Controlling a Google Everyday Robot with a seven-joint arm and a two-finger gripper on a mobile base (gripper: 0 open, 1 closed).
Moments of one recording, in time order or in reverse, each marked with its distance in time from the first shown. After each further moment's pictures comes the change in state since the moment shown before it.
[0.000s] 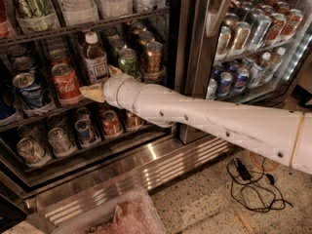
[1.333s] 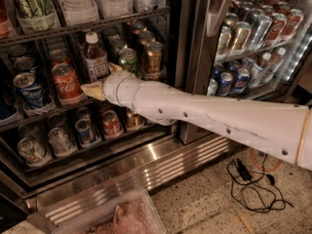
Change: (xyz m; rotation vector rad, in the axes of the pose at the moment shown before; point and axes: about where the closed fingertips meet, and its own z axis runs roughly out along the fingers) arm -0.007 -0.007 -0.006 0.027 0.025 -0.039
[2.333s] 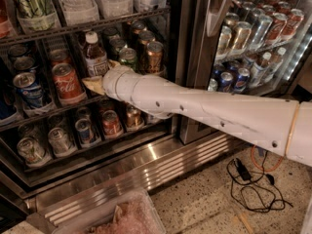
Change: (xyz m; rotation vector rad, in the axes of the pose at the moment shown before) arm -0.004 -0.011 0.017 -0.001 -0.012 -0.008
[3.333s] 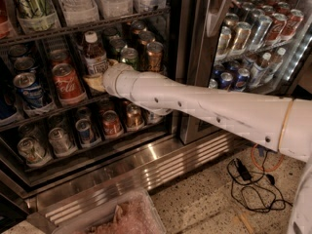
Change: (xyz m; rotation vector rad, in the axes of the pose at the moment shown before) arm 0.001 -0.009 0.012 0.000 -0.002 -0.004
